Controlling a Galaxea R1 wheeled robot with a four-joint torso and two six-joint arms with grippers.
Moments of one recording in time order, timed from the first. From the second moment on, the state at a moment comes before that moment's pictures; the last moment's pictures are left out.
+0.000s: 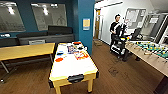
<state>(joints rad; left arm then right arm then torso) 1.54 2.57 -2.31 -0.04 -0.10 0.03 -1.63 2.41 -1.96 0.12 0.34 -0.06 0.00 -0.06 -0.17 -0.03</state>
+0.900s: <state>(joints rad) 1.55 2.61 -2.34 -0.02 -0.13 0.03 -1.66 2.43 -2.02 0.12 0.35 -0.06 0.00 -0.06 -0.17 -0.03</state>
